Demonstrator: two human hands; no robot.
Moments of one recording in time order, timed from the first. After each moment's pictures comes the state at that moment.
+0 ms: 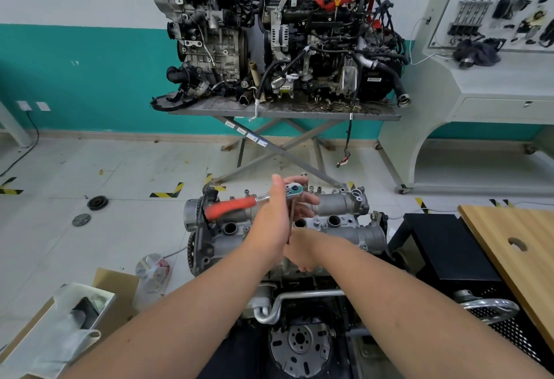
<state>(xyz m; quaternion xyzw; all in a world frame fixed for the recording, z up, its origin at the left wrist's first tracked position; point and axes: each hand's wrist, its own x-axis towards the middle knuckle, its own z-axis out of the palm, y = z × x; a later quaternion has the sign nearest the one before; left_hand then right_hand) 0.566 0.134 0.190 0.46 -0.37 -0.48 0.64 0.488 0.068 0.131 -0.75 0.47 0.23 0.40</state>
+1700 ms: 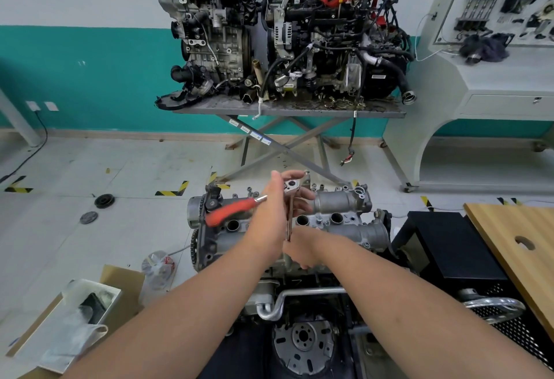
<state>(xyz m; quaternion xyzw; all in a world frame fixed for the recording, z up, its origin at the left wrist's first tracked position) 0.565 0.134 0.195 0.49 -0.33 -0.46 0.66 0.482 0.086 0.162 -0.80 0.48 0.14 0.35</state>
